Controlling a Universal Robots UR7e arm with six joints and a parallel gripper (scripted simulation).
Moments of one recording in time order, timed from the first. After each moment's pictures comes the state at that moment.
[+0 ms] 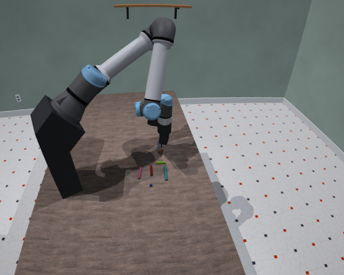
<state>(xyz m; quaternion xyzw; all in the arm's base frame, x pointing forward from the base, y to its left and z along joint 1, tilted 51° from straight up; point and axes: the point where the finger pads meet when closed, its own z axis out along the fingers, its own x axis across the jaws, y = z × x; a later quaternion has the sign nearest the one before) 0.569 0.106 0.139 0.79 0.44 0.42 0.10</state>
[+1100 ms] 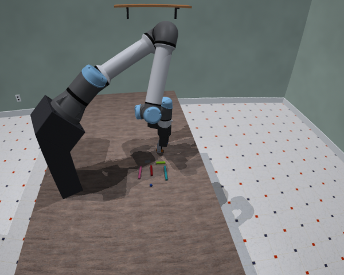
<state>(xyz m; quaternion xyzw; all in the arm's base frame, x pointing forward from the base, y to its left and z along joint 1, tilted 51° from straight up) 0.581 0.109 0.130 0.79 0.44 0.42 0.10</state>
